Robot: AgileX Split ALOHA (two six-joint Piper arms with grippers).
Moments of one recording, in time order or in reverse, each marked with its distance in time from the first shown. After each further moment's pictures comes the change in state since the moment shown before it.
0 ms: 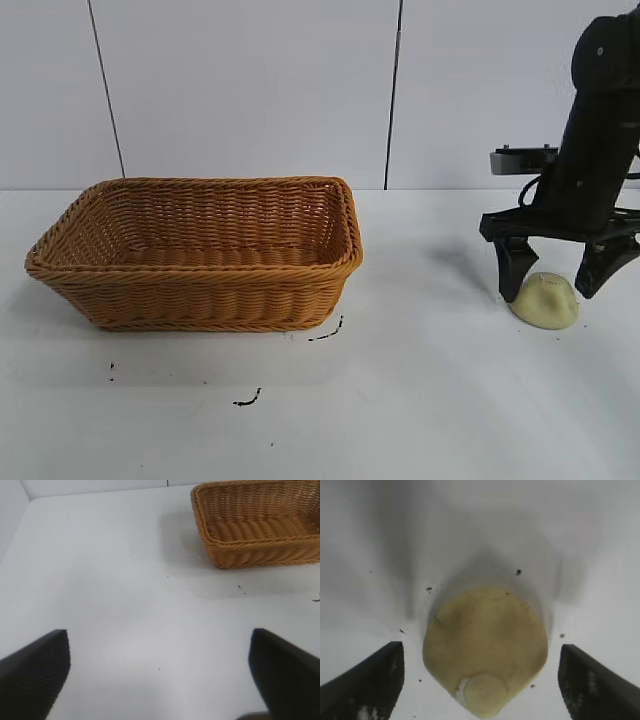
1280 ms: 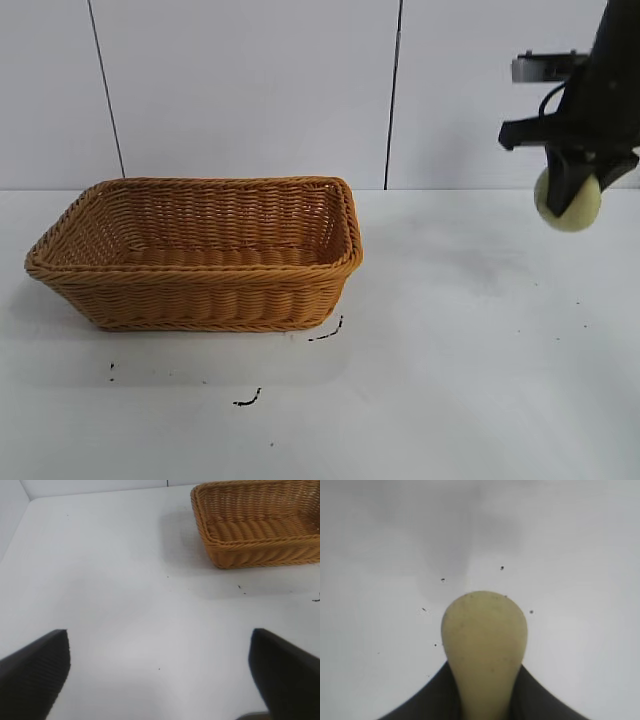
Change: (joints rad) left arm 0.000 0.000 0.000 0.000 0.000 0.000; right arm 0.000 -0.213 -0.141 -0.016 0.201 0.003
